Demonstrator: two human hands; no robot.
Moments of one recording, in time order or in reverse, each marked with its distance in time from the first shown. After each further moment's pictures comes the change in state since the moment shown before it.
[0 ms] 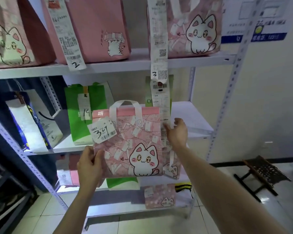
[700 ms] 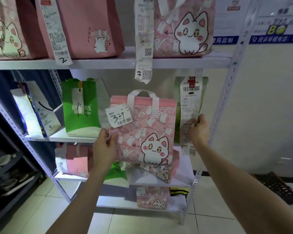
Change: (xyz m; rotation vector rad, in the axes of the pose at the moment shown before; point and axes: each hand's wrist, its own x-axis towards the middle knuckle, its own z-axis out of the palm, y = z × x) left_hand -0.016 0.076 0.108 -0.029 0.040 0.039; right_hand 0.103 0.061 -0.100 -0.058 0.058 -0.148
